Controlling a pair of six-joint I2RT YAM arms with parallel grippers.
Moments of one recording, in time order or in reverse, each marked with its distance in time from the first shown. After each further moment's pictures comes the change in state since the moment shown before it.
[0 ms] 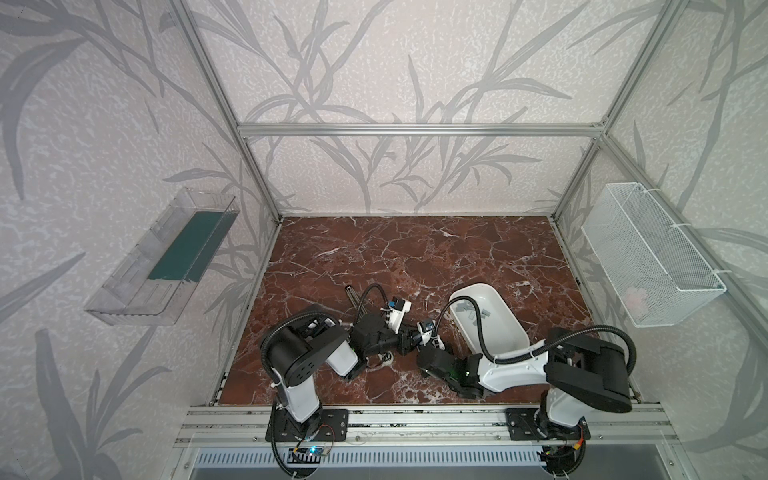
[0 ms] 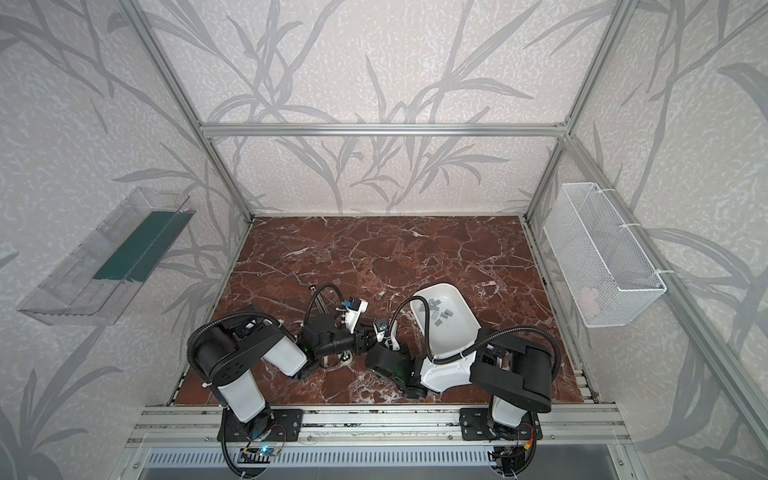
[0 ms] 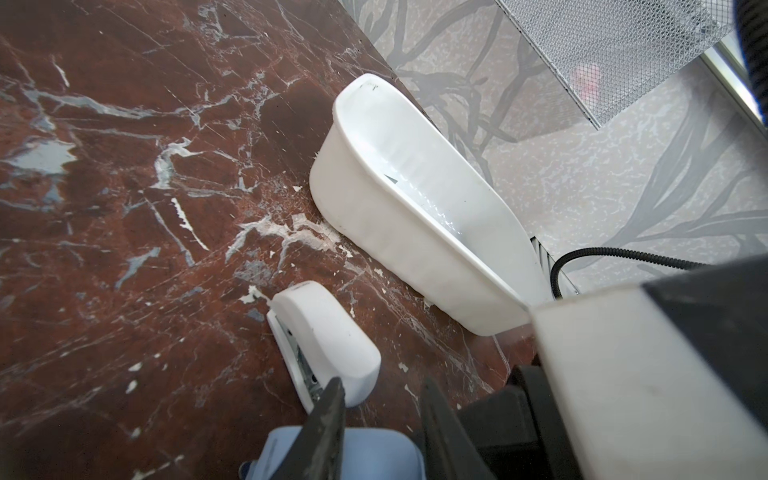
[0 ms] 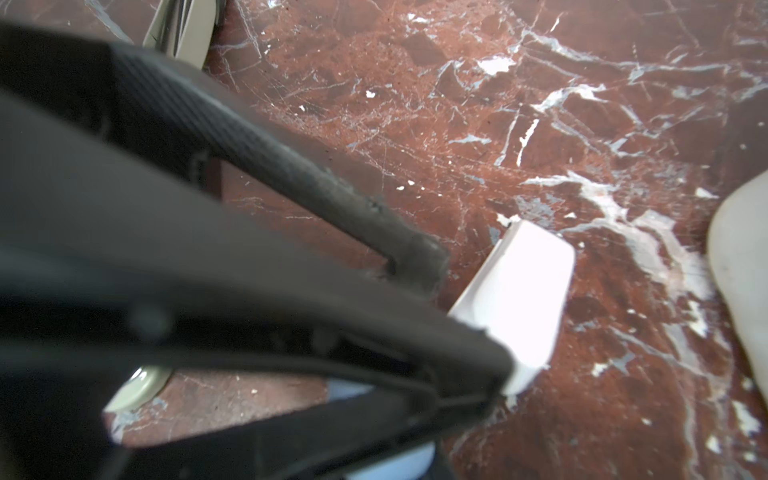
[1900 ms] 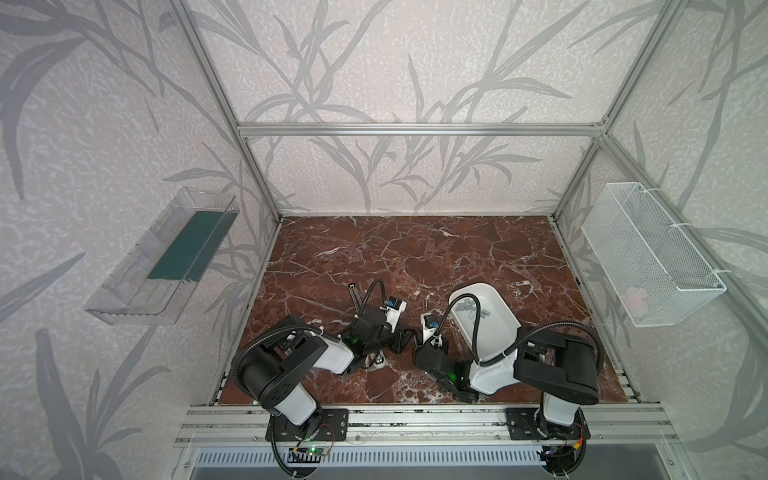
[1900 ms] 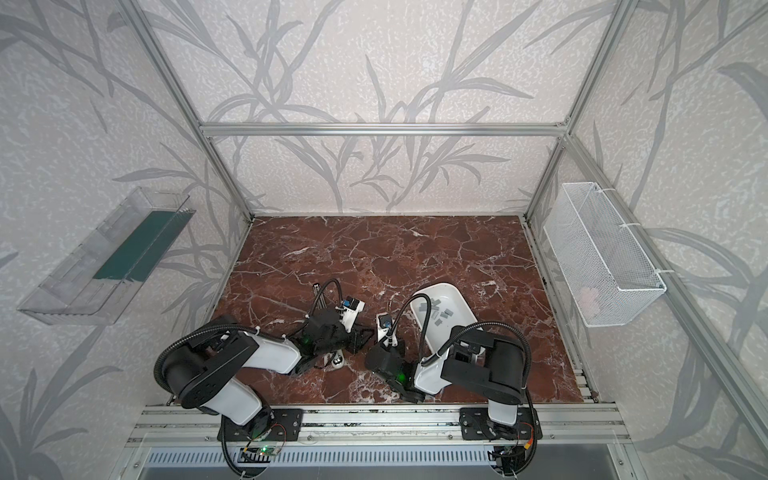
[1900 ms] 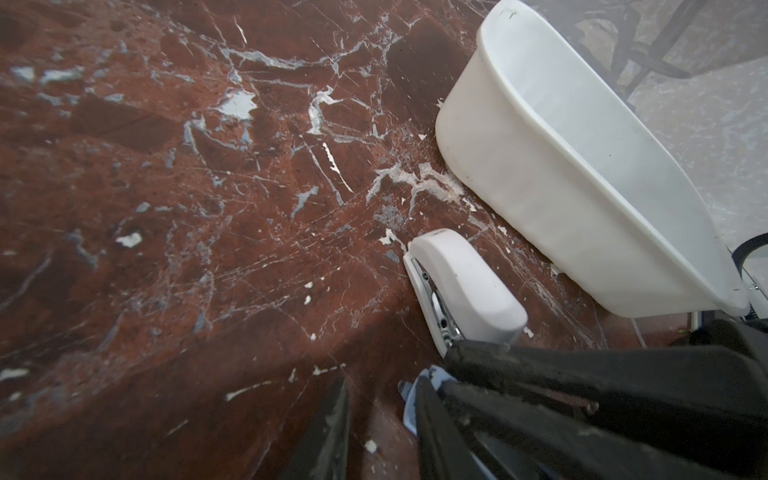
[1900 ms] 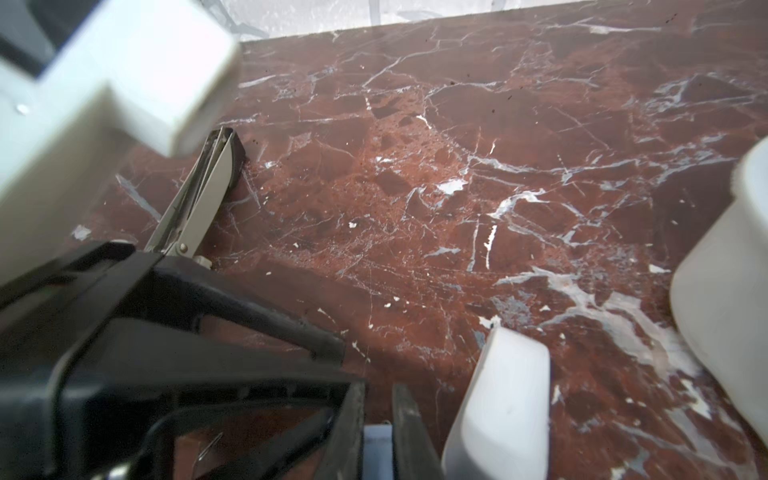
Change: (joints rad) left arm 0.014 -0.161 0.043 -0.458 -0.198 0.162; right arm 0.023 0.220 -0.026 0.464 0.221 0.045
